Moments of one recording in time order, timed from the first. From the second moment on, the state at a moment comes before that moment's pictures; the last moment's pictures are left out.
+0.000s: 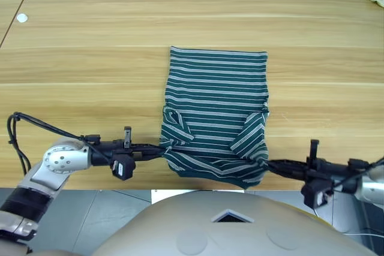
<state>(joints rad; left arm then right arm) 0.19 0.93 -0.33 0.08 -0.10 -0.91 -0.92 0.59 -1.03 -0.03 -0.29 -0.06 -0.79 0.76</state>
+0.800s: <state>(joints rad) -0.25 0.56 -0.21 0.51 -0.15 -0.73 -0.85 -0.06 -0.73 0.12 -0.02 -0.26 -0.16 0.64</state>
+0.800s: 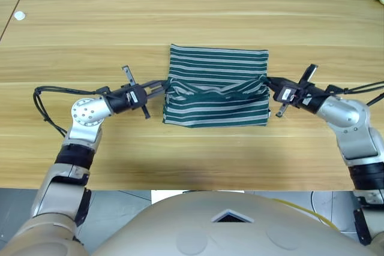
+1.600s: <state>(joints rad) -0.75 0.34 -0.26 1.21 0.28 -0.60 -0.42 -0.32 -0.61 0.19 0.23 -0.38 -0.13 0.50</state>
